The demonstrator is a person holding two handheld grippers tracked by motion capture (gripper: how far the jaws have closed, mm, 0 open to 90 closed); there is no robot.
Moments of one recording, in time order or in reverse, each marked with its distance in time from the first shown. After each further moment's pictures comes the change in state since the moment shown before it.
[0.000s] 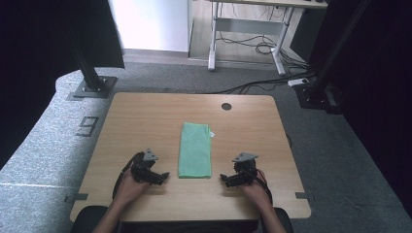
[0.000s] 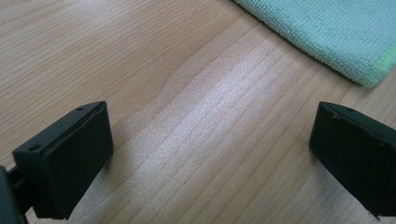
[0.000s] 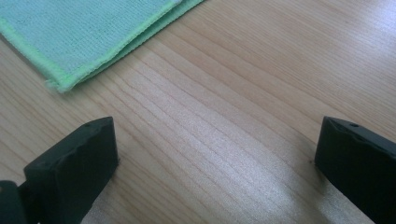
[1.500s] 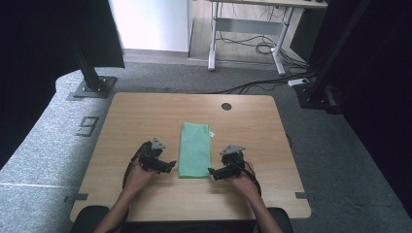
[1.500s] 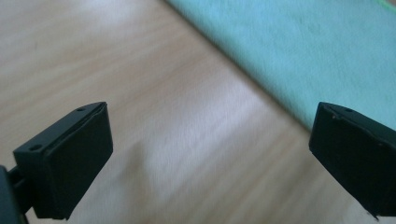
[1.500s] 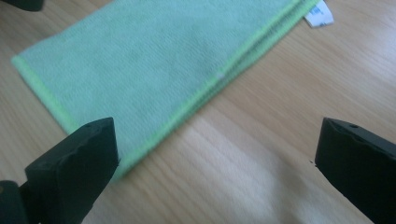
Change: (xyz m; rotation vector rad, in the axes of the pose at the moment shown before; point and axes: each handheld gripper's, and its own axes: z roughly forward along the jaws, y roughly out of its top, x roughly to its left) left arm 0.003 0.049 0.017 -0.044 0.051 -0.021; right arm 0.020 0.044 0.020 -0.027 0.052 -0.023
